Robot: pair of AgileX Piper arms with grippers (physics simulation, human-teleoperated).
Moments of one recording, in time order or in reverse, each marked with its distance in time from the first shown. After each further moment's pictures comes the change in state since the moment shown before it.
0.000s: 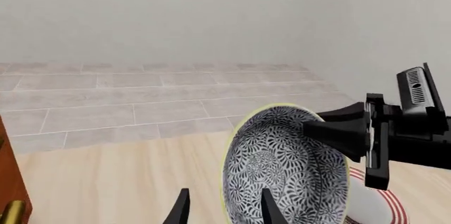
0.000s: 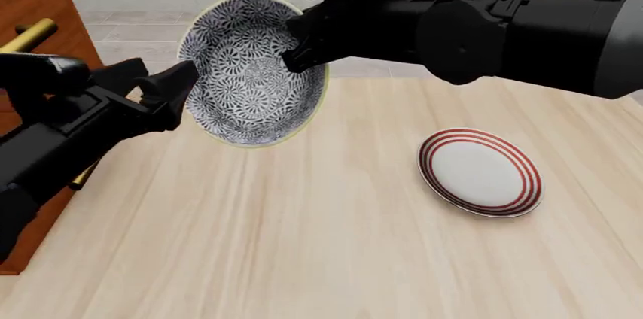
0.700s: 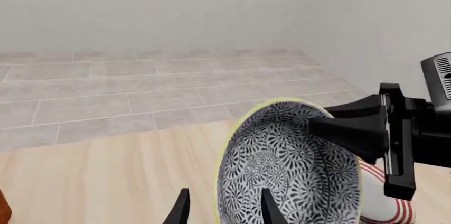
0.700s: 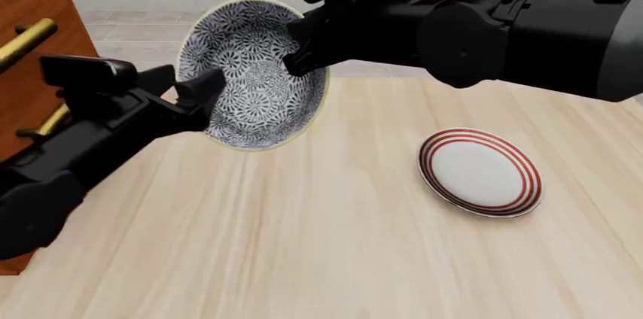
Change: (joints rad) left arm -0.028 0.169 -0.045 -0.073 0.010; right arm 0.002 -0.006 0.014 -0.003 -0.002
